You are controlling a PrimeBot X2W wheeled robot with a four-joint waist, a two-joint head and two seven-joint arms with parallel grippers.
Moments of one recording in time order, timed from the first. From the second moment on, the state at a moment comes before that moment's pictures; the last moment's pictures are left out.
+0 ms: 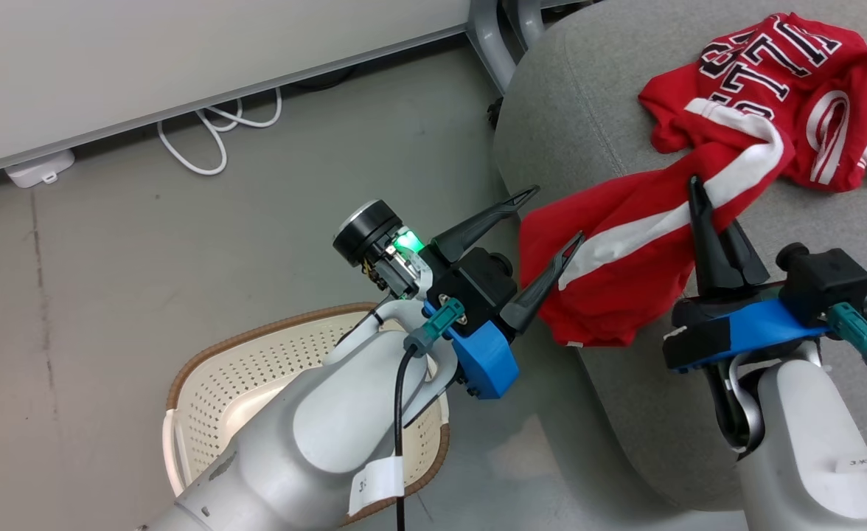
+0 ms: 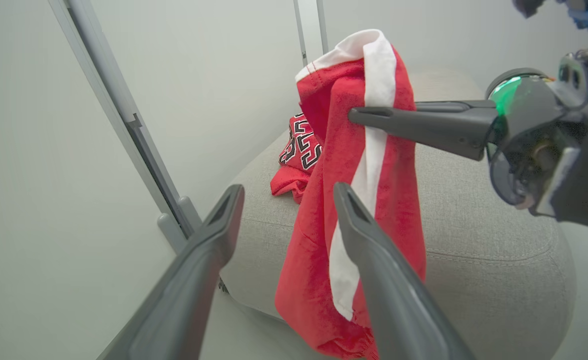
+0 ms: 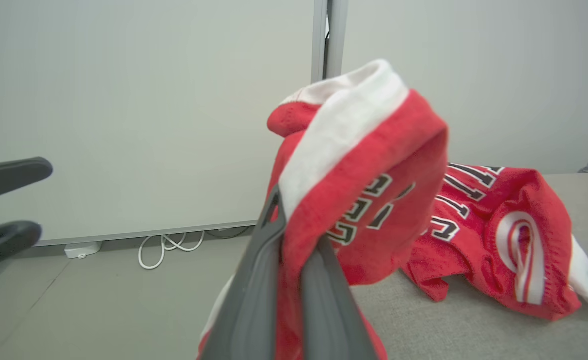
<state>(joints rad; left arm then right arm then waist) -0.78 0.05 -0.89 0.58 -0.28 -0.12 -0.26 -0.44 -0.05 0.00 0.33 0.08 0.13 -0.26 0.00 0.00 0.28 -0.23</state>
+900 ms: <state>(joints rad) -0.76 0.05 -0.94 0.58 -0.28 -0.12 -0.26 -0.33 -0.05 -0.10 0.28 0.09 0.13 -0.26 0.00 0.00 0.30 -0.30</state>
